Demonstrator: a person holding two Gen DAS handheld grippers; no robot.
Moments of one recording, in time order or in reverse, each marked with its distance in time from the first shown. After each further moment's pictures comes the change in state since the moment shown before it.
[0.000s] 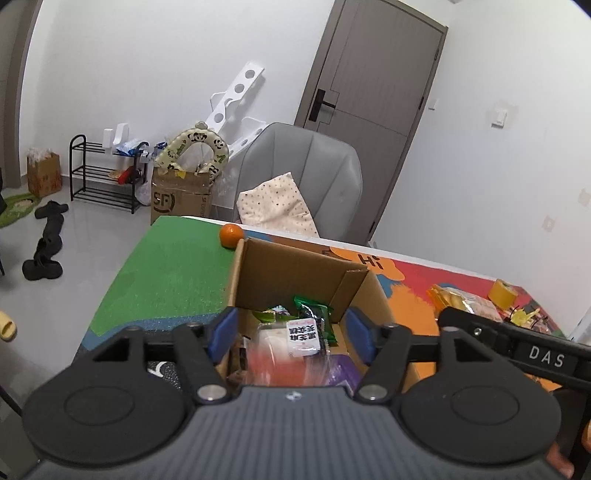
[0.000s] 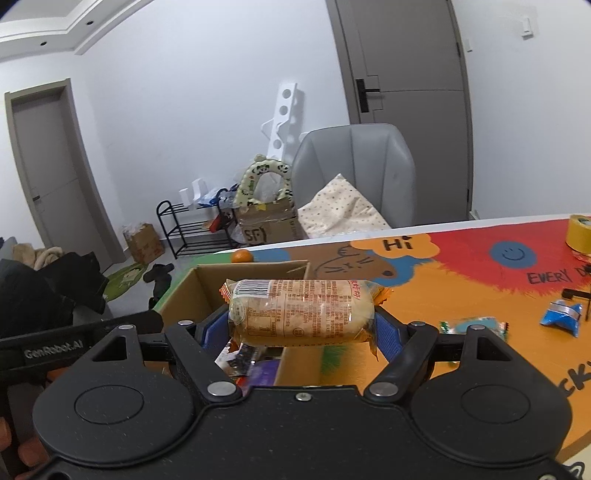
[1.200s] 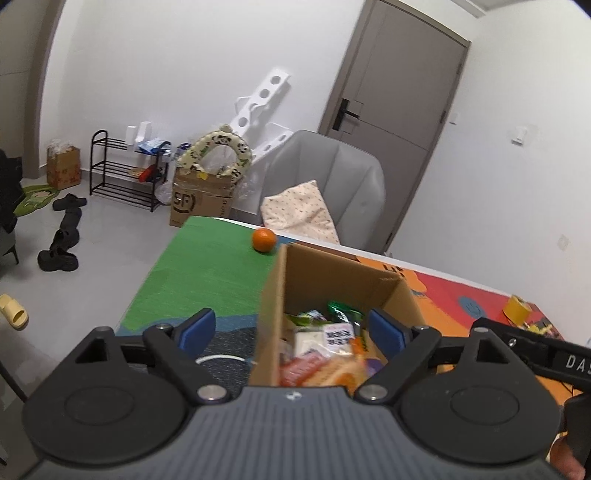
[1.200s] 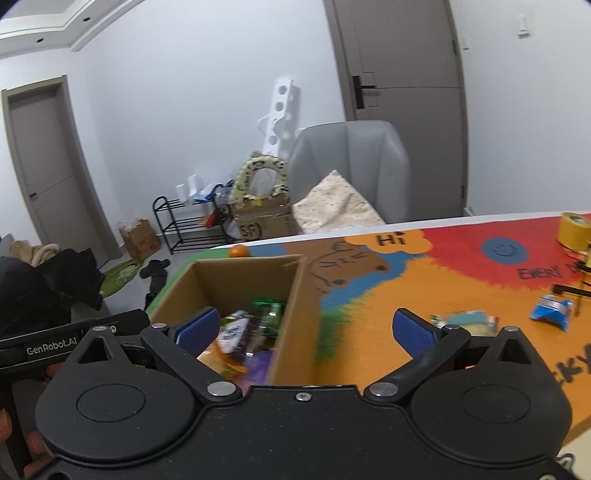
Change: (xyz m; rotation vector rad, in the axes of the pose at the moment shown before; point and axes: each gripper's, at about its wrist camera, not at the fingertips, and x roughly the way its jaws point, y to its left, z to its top) left arm -0.009 0.020 0.003 -0.038 -0.017 0.045; right arm -0.014 -0.008 0.000 0.010 0.014 -0.027
